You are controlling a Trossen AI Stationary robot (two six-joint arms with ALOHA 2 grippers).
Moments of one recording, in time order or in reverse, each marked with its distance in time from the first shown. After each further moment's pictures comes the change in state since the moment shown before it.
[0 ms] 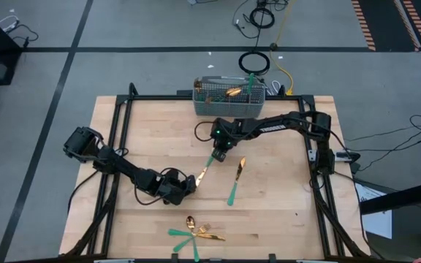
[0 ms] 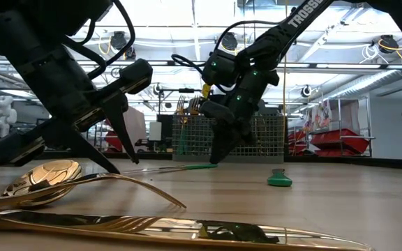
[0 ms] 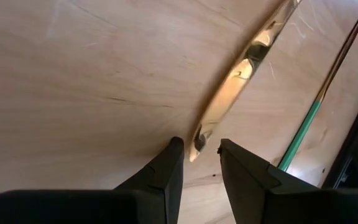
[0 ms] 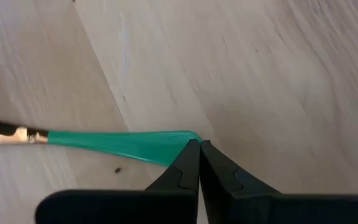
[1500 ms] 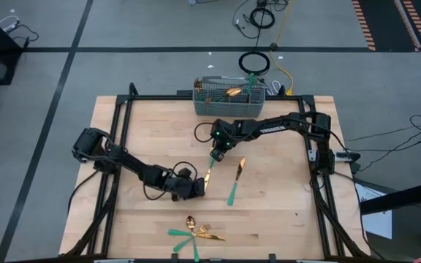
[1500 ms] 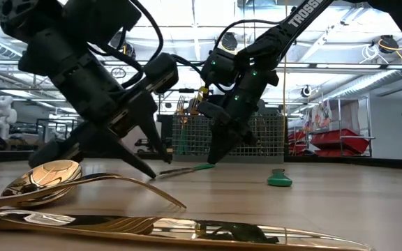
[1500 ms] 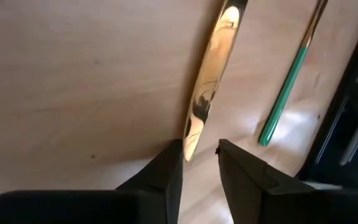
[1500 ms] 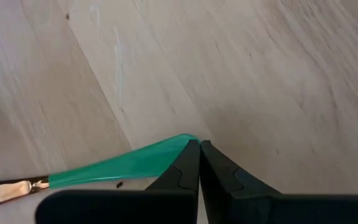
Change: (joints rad) left arm 0.096 0.103 0.006 0.245 0.204 0.275; right arm 0.013 0.003 -0.003 0.025 0.034 0.079
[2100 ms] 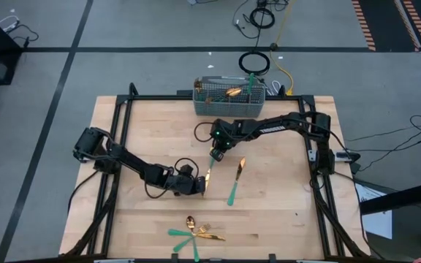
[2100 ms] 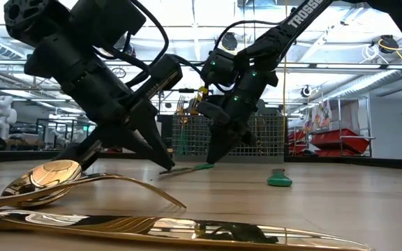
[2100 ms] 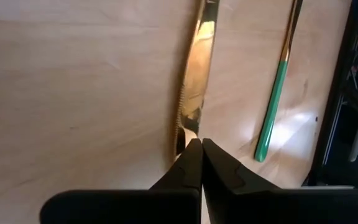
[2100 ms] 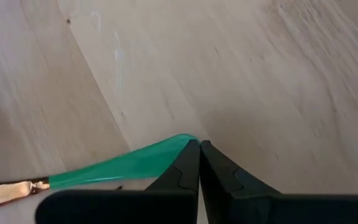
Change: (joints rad) left arm 0.027 0.006 -0.001 -0.008 -0.061 0.142; right arm -0.003 0.000 0.000 0.022 -0.003 -0.007
